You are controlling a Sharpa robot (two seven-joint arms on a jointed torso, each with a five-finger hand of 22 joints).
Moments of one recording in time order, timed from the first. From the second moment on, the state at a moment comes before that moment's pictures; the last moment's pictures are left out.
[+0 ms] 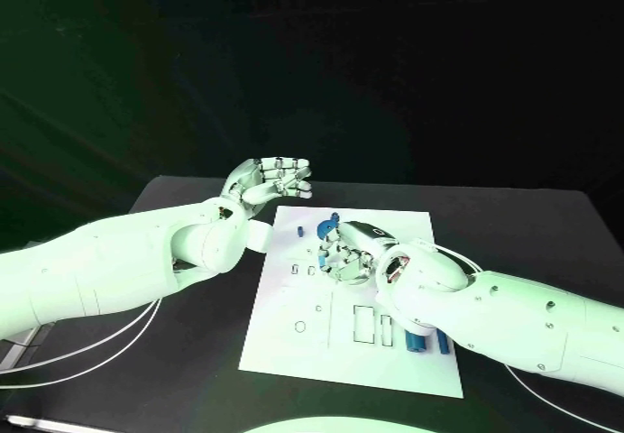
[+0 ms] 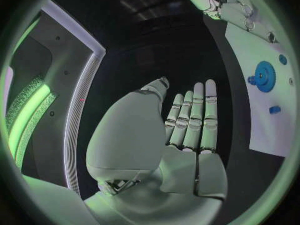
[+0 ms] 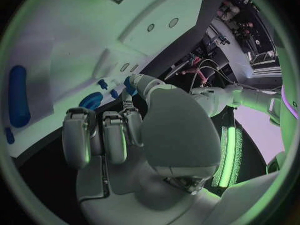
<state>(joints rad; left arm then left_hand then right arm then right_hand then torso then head) 1.14 -0.91 0.02 1.56 -0.04 -0.39 0.45 1.53 -0.15 0.29 0.26 0.19 0.79 0.20 0.24 0.17 0.95 0.19 0.11 0.07 0.94 0.13 0.38 0.46 0.18 0.84 0.23 0.55 0.28 1.15 -0.49 -0.12 1.49 -1.41 -0.38 -0.29 1.40 -0.19 0.48 0.17 0.29 0.98 0.12 0.25 0.48 1.43 0.04 1.41 1.31 1.46 -0.02 1.56 1.31 0.05 1.47 0.09 1.44 1.31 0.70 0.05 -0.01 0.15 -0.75</state>
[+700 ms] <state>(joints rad) 1.14 -0.91 0.02 1.56 -0.05 -0.39 0.43 1.53 -0.15 0.31 0.26 0.19 0.79 0.20 0.24 0.17 0.97 0.18 0.11 0.07 0.96 0.12 0.43 0.51 0.18 0.83 0.22 0.61 0.31 1.12 -0.47 -0.13 1.47 -1.48 -0.38 -0.31 1.41 -0.18 0.48 0.17 0.29 0.98 0.12 0.25 0.48 1.43 0.04 1.41 1.31 1.46 -0.02 1.56 1.31 0.05 1.47 0.09 1.44 1.31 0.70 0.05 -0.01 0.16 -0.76</state>
